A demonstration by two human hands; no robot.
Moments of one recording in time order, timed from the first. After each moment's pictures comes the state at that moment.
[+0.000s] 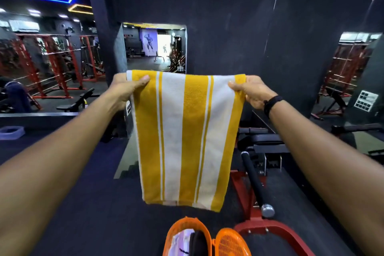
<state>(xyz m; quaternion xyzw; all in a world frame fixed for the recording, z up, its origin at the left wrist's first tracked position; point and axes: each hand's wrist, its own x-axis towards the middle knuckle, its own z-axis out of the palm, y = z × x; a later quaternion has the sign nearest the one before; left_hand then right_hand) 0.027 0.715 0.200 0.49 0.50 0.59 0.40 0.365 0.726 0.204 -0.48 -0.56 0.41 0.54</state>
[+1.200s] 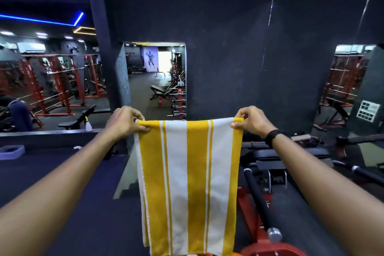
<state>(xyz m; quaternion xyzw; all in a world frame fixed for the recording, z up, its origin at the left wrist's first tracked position) 0.020 0.708 0.184 0.70 0.64 0.31 0.02 0.398 0.733 0.171 -0.60 -0.71 0.08 0.36</state>
